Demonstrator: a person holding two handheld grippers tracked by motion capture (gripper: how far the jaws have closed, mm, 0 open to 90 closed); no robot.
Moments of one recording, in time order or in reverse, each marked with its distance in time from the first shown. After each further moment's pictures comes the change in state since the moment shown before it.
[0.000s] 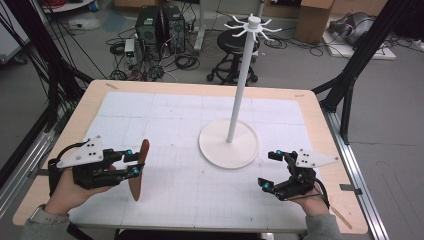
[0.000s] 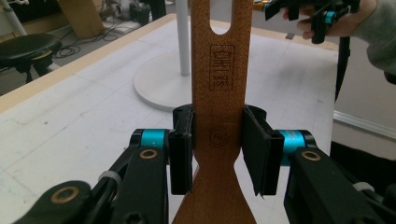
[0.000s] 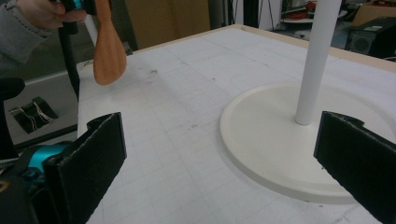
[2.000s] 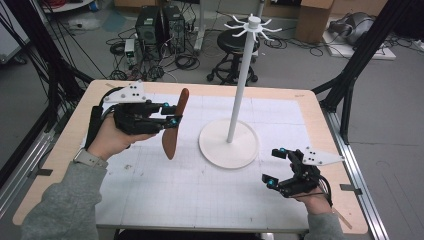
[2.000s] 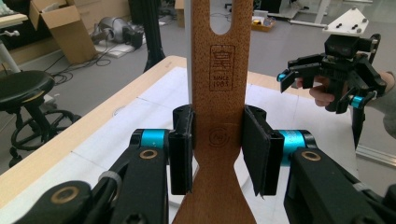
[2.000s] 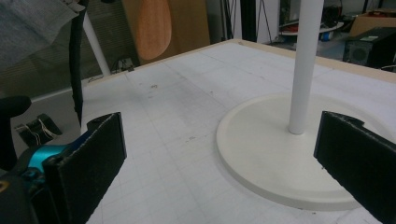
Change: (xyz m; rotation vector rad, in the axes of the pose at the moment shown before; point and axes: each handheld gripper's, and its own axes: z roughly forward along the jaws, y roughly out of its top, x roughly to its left) left arm 0.036 0.112 0.075 -0.037 -0.044 0.035; right arm -0.007 0.000 -0.008 -0.060 0.007 0.035
